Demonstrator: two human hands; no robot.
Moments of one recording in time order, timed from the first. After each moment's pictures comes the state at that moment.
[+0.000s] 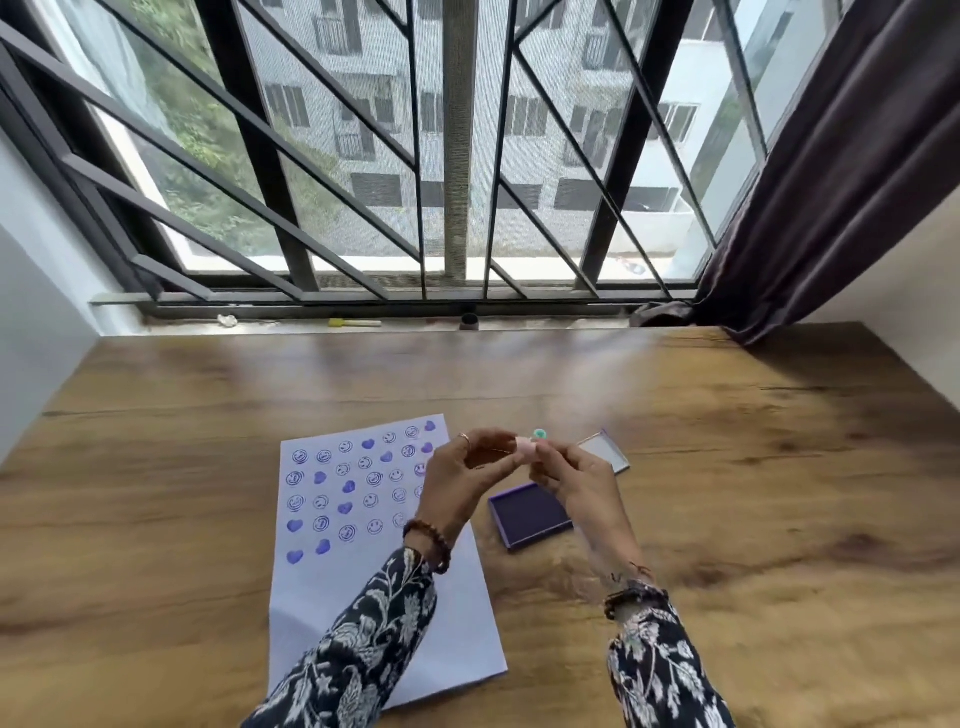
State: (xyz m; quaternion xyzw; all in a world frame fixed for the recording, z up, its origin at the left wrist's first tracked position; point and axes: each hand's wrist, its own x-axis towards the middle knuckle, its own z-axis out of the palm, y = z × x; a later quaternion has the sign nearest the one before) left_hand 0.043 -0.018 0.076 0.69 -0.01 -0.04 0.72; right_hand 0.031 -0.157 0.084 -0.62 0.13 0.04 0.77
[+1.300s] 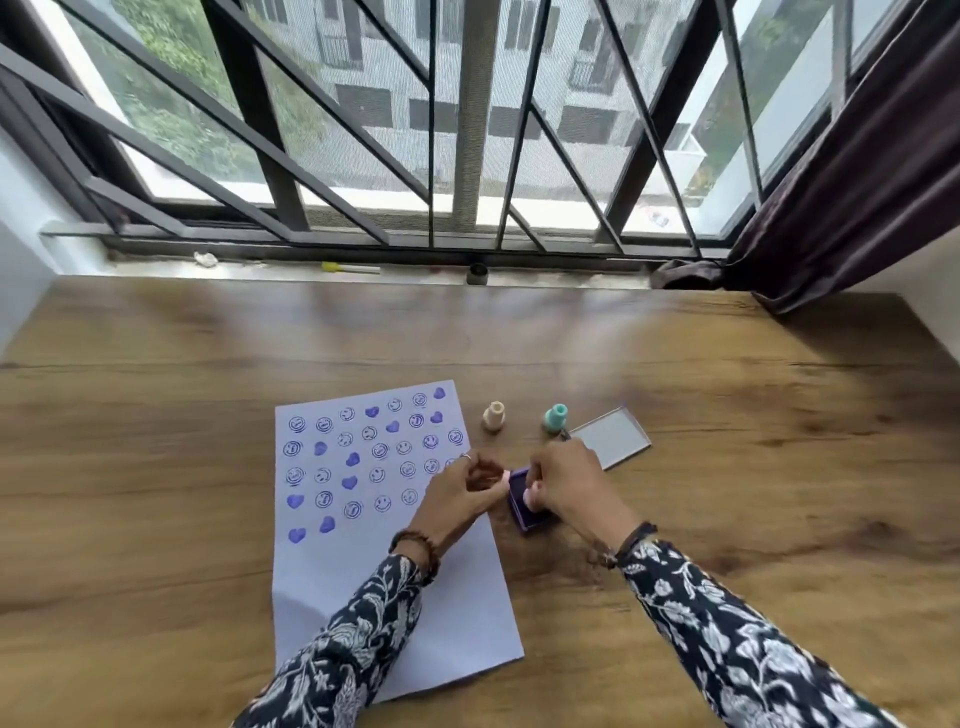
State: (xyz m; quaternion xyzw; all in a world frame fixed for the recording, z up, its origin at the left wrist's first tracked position) left_hand 0.041 0.006 0.012 0.72 0.04 -0.19 0.66; right_hand 0.061 -0.140 0.066 -0.96 0.00 0.20 0.18
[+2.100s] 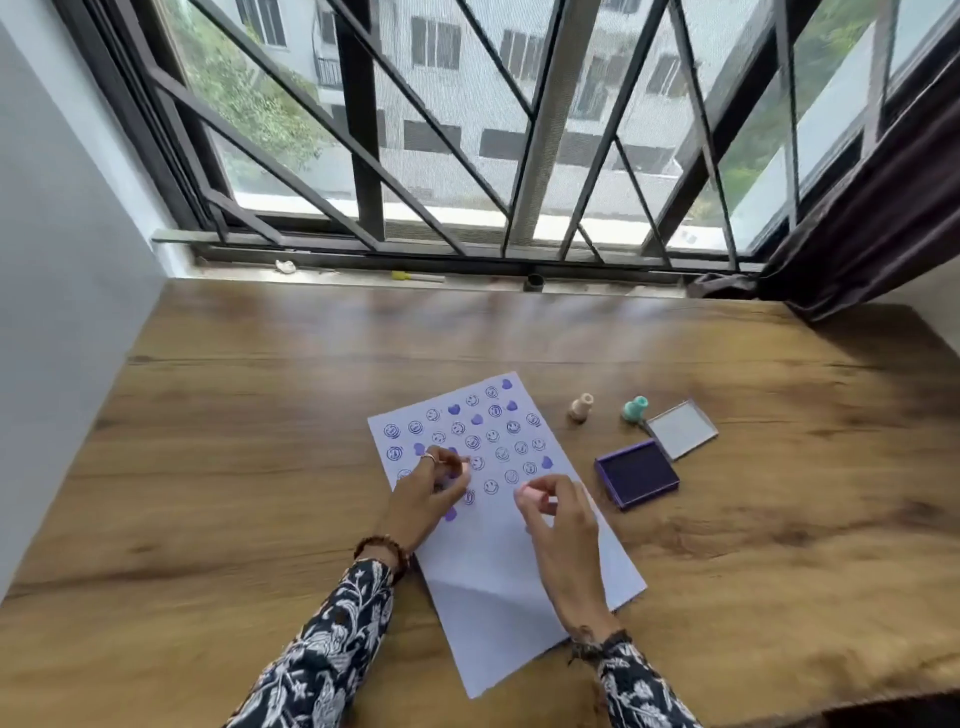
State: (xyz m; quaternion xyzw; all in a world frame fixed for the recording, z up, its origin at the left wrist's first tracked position) left_hand 0.010 0.161 0.011 0.80 0.02 -0.11 0.59; right_hand -0.042 0.004 0.050 -0.87 0.12 -0.03 0.48
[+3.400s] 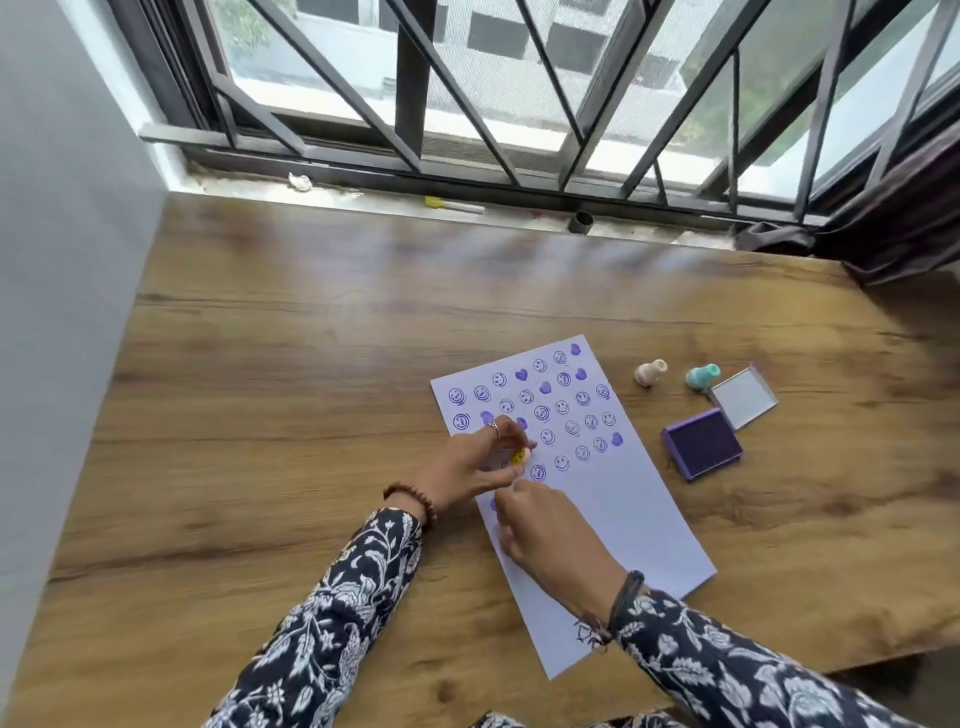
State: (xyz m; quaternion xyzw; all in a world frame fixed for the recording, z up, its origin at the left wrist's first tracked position) left_hand 0.032 0.210 -0.007 0.71 -0.17 -0.25 0.64; right_hand -0.030 0.088 0.050 -0.96 -0.15 0.22 0.10
